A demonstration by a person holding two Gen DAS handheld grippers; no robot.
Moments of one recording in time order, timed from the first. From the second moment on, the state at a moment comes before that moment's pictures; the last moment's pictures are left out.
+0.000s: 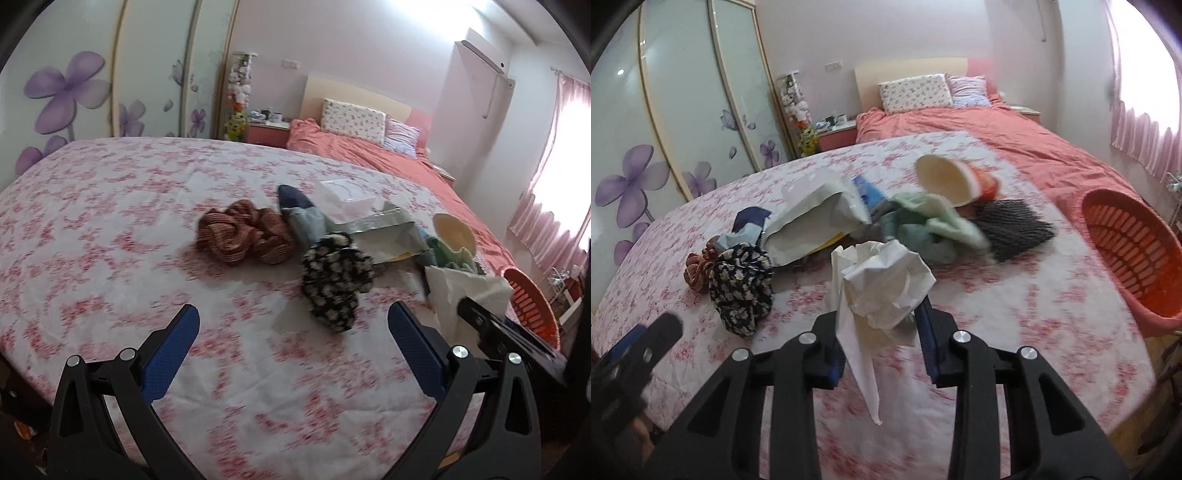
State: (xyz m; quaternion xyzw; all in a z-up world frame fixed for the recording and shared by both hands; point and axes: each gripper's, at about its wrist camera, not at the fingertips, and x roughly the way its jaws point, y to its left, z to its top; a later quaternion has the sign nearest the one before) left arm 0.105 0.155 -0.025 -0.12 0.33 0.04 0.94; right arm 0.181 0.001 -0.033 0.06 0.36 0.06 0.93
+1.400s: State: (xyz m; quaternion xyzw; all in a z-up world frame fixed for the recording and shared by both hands) left arm 0.144 -0.018 0.046 -0.07 0.31 -0.20 0.93; right arm 0.139 -0.198 0.029 0.14 0.26 -0.12 0.95
